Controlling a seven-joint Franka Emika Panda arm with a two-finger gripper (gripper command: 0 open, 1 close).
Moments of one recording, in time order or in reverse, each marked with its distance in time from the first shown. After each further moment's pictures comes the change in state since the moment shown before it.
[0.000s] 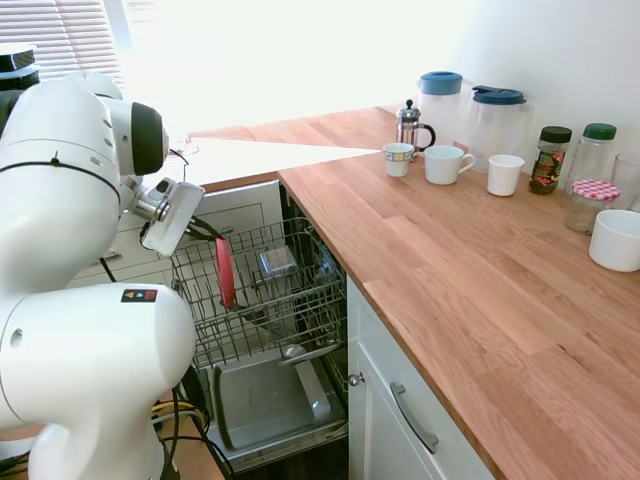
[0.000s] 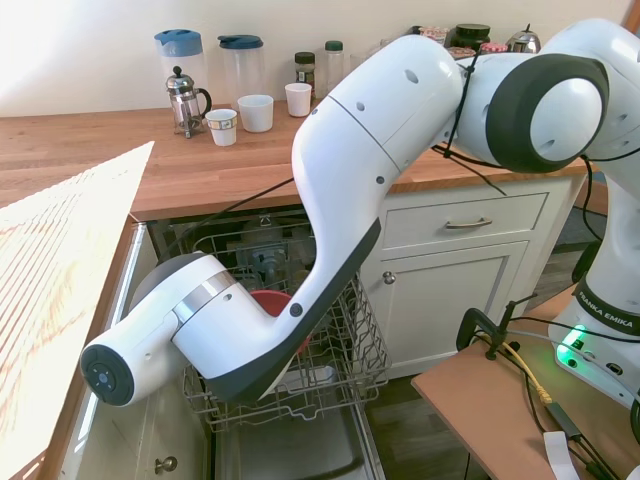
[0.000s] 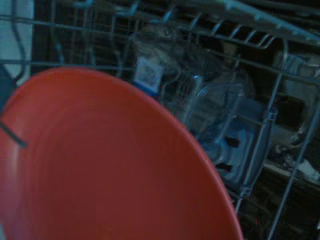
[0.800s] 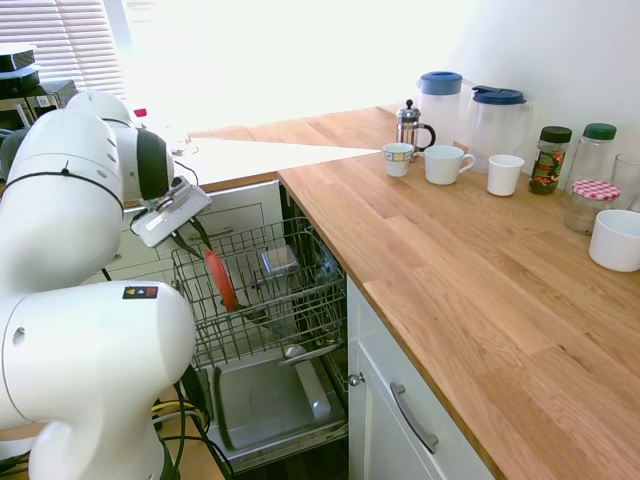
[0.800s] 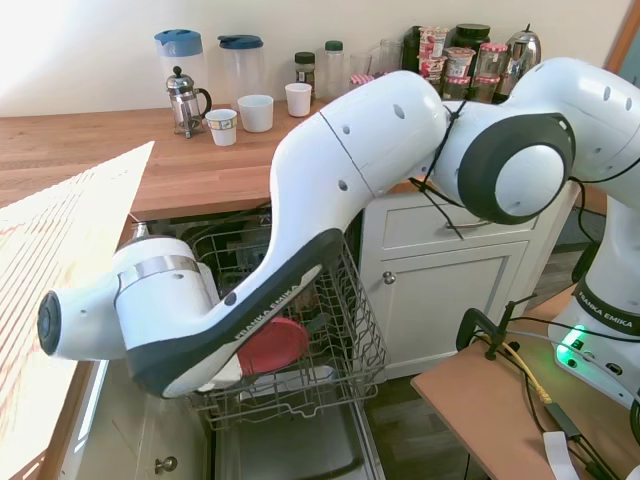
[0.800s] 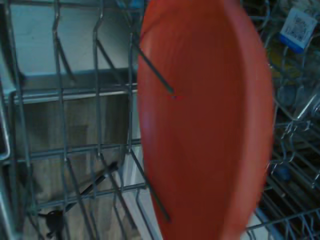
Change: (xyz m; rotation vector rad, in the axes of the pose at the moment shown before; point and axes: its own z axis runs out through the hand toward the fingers) arm 0.030 0.014 -0.012 0.148 -0.400 -0.137
